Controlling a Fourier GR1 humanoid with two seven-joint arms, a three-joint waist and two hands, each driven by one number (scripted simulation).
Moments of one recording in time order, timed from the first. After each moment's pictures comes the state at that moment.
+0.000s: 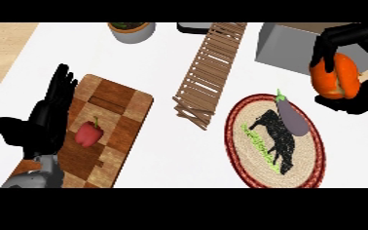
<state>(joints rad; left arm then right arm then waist) -0.08 0.15 0.06 -1.68 -0.01 0.15 0.16 -0.58 -0.56 -0.12 -1.47 0.22 0.66 -0.30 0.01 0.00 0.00</state>
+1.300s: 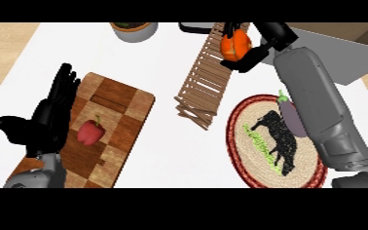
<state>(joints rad) -0.09 0.13 0.06 -1.67 -0.02 0.12 0.15 -0.98 -0.22 -0.07 -0.73 0.46 0.26 -0.49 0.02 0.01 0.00</state>
